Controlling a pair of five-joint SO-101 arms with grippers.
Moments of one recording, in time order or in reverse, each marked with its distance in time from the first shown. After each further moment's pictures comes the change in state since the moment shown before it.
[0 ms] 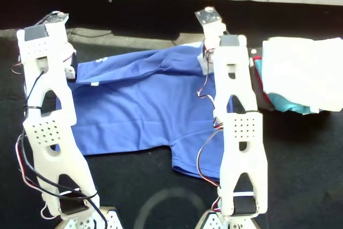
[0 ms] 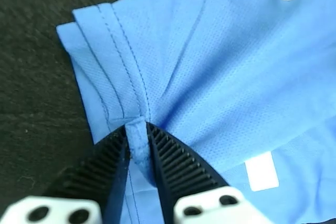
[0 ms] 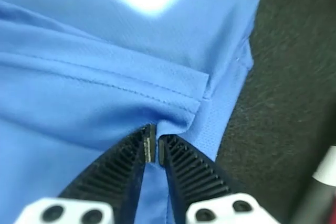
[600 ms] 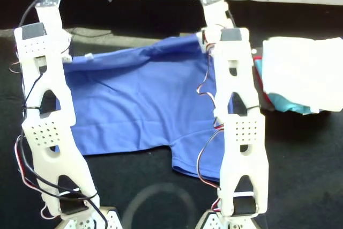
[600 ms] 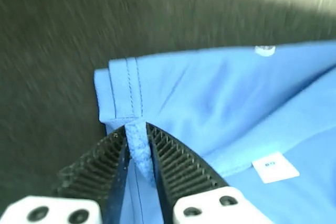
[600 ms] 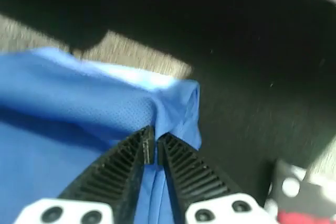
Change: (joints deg) left arm 0.0 -1.8 0.0 -13.4 0.0; right arm -0.8 -6.4 -0.3 -10.2 0.0
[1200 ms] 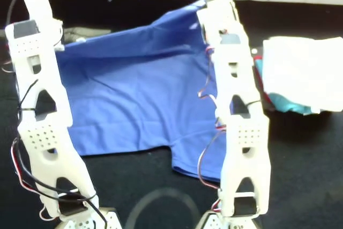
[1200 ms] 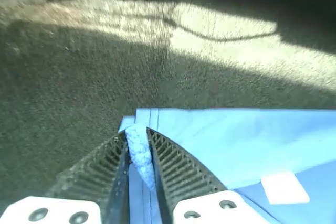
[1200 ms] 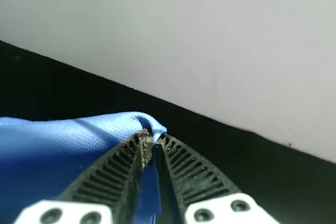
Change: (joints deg) left arm -1.3 -2.1 0.0 -11.3 0.0; right arm 0.4 -3.4 13.6 -43.3 0.0
